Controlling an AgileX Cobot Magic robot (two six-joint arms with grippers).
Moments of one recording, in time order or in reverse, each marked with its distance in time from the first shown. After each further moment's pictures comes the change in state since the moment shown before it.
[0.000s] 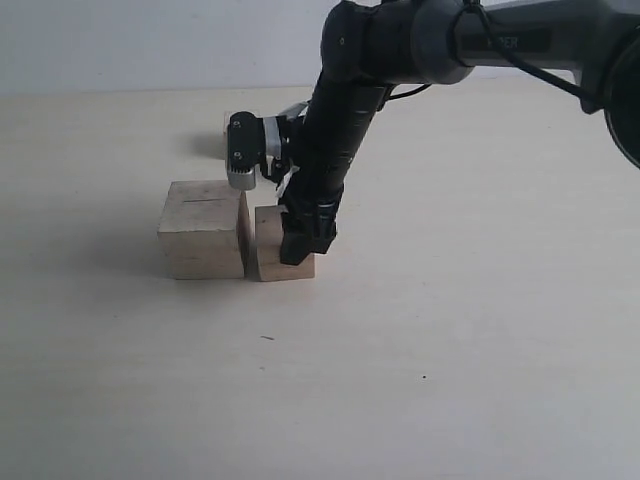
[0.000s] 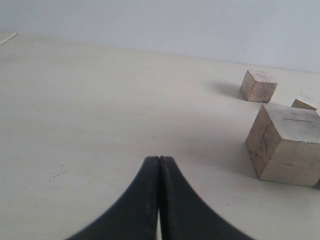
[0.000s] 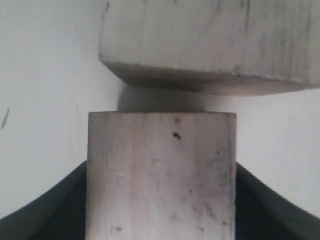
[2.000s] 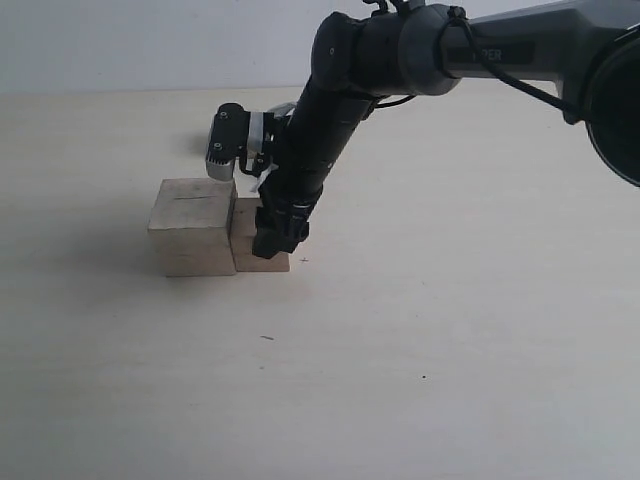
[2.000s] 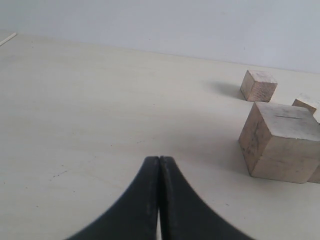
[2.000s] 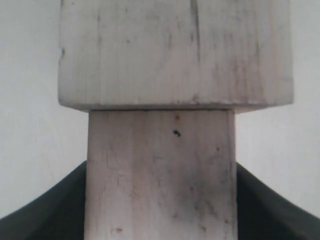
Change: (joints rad) left arm 0.000 0.000 0.000 0.000 0.000 0.000; right arm 0.014 0.023 -0.008 0.071 -0.110 0.067
